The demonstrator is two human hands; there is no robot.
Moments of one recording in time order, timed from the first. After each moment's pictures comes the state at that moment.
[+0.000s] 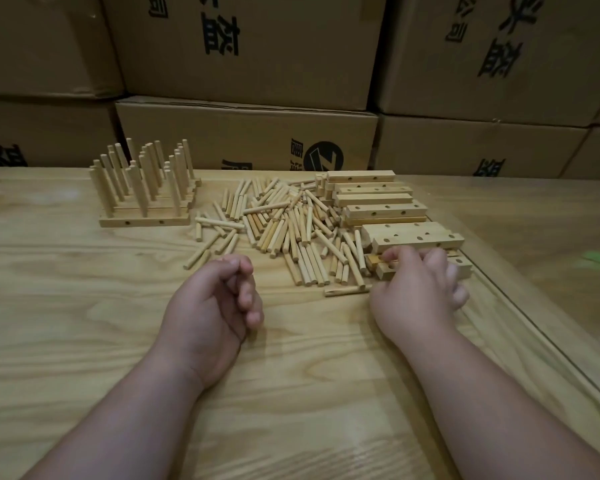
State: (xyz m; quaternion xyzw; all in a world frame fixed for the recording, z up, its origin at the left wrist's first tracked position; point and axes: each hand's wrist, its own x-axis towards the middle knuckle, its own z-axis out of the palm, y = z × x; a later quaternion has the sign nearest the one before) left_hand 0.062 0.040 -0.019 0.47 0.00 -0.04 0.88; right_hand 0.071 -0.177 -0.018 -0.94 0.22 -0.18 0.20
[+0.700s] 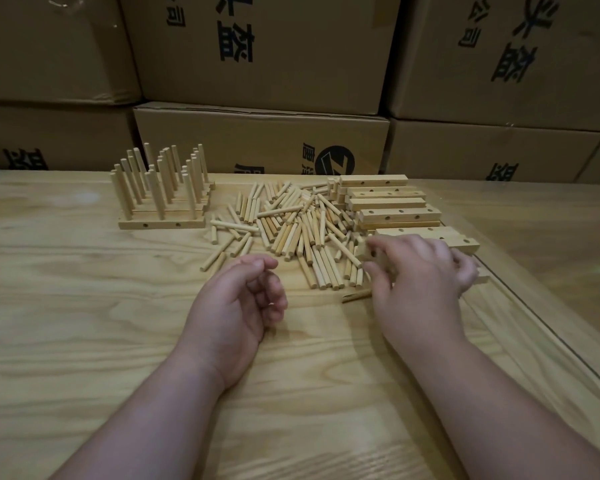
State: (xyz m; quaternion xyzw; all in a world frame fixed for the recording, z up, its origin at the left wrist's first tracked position) left_hand 0.061 0.042 -0.021 0.50 -0.02 -0.03 0.86; right_hand 0.056 -0.160 -0.010 -0.92 0.01 -0.35 0.19
